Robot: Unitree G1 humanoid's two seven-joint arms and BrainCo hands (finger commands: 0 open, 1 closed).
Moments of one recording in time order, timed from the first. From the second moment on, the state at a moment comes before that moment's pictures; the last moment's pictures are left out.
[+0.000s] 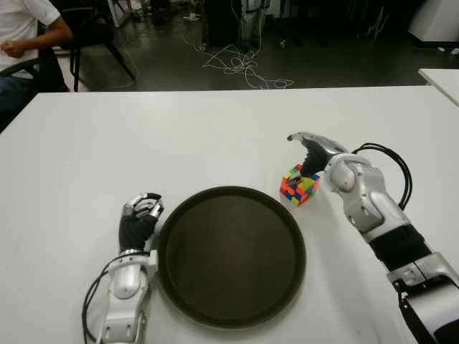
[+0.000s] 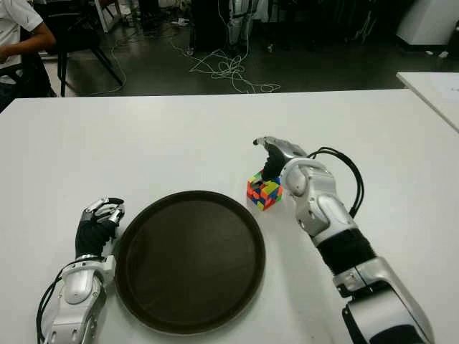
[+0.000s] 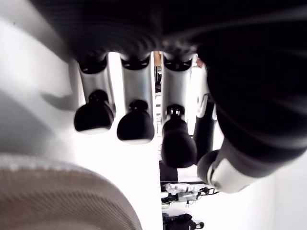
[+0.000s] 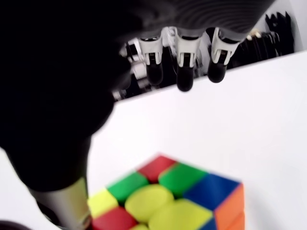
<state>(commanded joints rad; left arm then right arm) 0.15 -0.07 0.08 0.11 0.04 0.01 0.15 -0.59 -0.33 0.41 0.33 -0.72 0.36 0.38</state>
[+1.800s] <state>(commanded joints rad) 0.13 -0.05 0.09 0.14 0.02 0.02 0.11 -0.54 -0.38 0.44 0.23 -0.73 0.44 0.39</state>
